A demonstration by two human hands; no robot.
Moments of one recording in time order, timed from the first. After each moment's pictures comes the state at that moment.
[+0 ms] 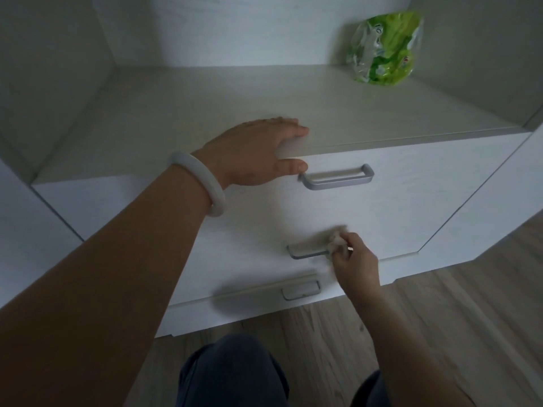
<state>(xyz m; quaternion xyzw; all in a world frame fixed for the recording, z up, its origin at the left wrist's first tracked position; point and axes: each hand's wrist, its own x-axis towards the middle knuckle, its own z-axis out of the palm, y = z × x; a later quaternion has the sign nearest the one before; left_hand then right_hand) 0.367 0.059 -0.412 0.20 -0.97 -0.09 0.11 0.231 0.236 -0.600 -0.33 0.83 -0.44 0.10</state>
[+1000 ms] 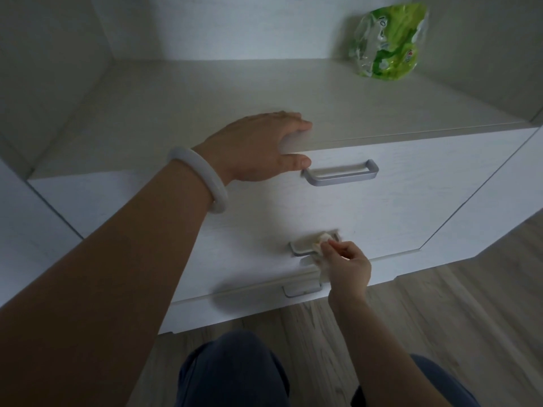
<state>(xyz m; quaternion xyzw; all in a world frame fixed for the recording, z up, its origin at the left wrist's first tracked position) 0.368 0.060 -0.412 0.20 -0.97 -0.09 0.11 0.263 0.221 -0.606 -0.04 0.70 -0.69 0.19</state>
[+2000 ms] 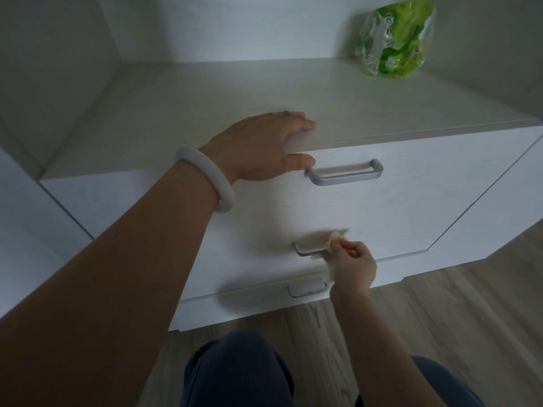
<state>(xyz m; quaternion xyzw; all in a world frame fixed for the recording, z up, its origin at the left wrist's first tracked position) 0.369 0.063 -0.409 0.22 -0.96 -0.10 0.11 0.264 0.215 -0.604 0.01 0.67 -0.72 0.20</state>
